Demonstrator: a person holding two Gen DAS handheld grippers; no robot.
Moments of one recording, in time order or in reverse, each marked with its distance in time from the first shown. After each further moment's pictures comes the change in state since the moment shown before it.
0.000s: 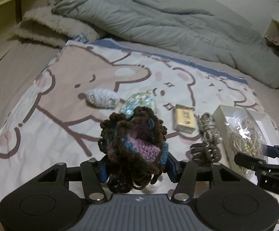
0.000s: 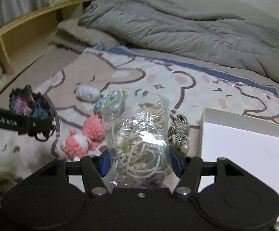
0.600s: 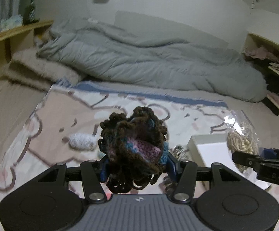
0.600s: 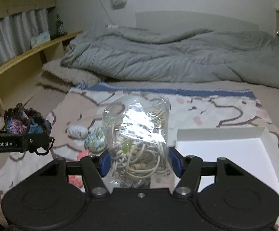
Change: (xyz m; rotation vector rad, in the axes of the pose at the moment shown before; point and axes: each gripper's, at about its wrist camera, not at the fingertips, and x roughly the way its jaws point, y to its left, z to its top) left arm -0.049 -0.056 0.020 0.106 -0.220 -0.056; right arm -0.061 -0.039 0.009 0.141 -0.178 -0.049
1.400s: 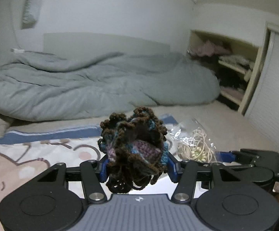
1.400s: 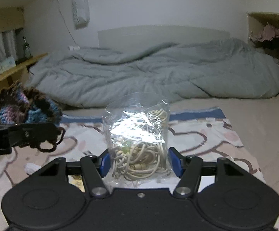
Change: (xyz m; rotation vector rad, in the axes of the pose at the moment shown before) left arm 0.098 -0.138 0.078 0.201 -0.064 -0.285; right arm 0.037 -0.119 0.059 0.070 -0.069 -0.152
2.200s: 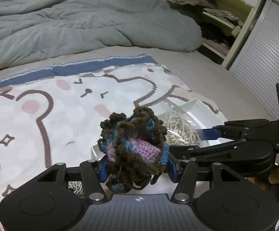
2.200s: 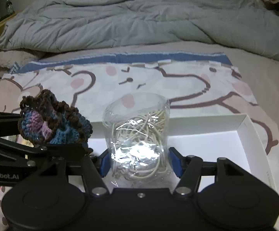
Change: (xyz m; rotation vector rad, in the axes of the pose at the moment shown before) left arm 0.164 0.021 -0.068 0.000 0.290 -0.239; right arm 0.130 -0.042 -0.053 -0.022 0.306 -0.015
